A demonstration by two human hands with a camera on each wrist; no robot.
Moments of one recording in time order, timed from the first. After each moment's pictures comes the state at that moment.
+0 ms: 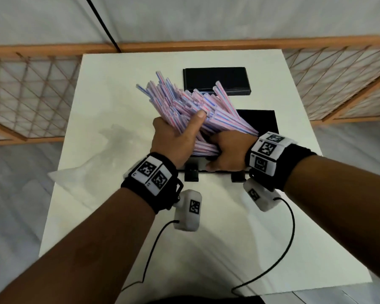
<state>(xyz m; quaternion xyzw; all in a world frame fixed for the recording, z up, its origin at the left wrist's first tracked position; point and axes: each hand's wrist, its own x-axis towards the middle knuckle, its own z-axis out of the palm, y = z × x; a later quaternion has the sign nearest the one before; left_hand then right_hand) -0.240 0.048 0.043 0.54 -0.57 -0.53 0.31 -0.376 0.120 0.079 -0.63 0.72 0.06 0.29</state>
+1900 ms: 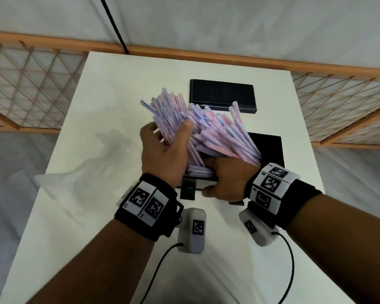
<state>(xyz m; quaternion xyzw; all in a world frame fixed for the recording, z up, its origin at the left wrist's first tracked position) -0.238 0.050 0.055 0.57 -0.44 -0.57 0.40 -0.374 0.118 0.075 -0.65 0.69 0.06 0.30</state>
